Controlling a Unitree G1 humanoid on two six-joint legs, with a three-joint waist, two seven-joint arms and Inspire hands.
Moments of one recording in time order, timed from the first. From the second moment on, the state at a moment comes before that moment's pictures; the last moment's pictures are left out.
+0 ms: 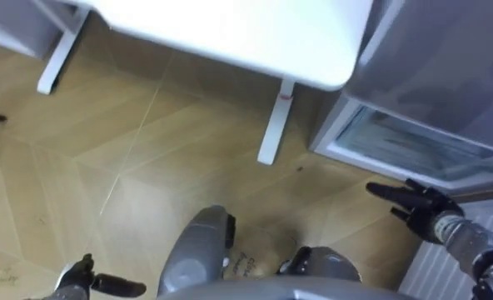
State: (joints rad) left arm 0.14 0.36 -0.13 1.13 -0.13 0.06 0.07; right arm -0.14 -0.46 0.18 1.33 0.89 0.04 0.30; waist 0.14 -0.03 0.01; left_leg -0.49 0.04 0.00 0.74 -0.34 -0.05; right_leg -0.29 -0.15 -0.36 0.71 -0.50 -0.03
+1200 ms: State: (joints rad) left arm 0.23 0.22 0.12 1.13 0.08 0.09 0.13; right arm 0.23 -0.27 -0.10 1.36 0.73 0.09 0.21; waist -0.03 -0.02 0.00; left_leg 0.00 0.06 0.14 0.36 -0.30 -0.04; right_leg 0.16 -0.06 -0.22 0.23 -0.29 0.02
